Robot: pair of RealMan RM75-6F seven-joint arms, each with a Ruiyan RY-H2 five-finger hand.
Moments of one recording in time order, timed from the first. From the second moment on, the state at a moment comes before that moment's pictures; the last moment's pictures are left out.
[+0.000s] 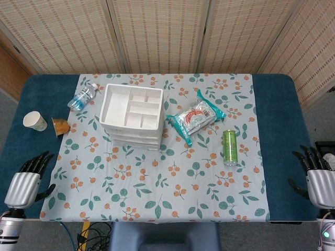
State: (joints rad) left arm -0.16 -1.16 -0.04 -1.61 1.54 1.44 0.12; right arm 0.04 -1.12 0.08 -1.61 -1.48 1.54 -0.10
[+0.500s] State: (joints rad) left arm -0.35 -1.14 -0.04 -1.61 1.67 1.26 -0.08; right arm 0.07 -1.07 0.11 -1.67 -1.49 1.54 -0.14
